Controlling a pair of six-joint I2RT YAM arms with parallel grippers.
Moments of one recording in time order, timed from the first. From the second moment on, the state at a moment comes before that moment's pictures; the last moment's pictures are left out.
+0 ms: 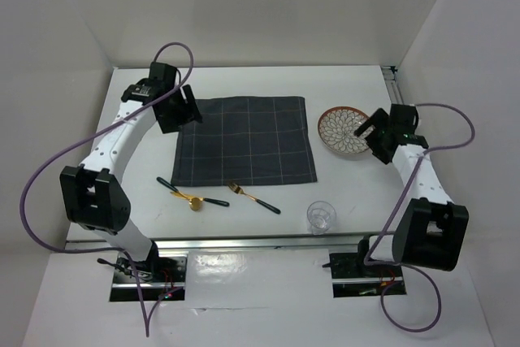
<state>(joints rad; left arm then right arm) -0.15 1.63 1.52 -0.87 0.00 -0.57 -0.15 1.30 0.95 -0.44 -0.01 0.65</state>
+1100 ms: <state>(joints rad) -0.17 1.64 1.52 -0.90 0.00 -0.52 -0.30 1.65 0.83 -0.06 -0.27 0.86</state>
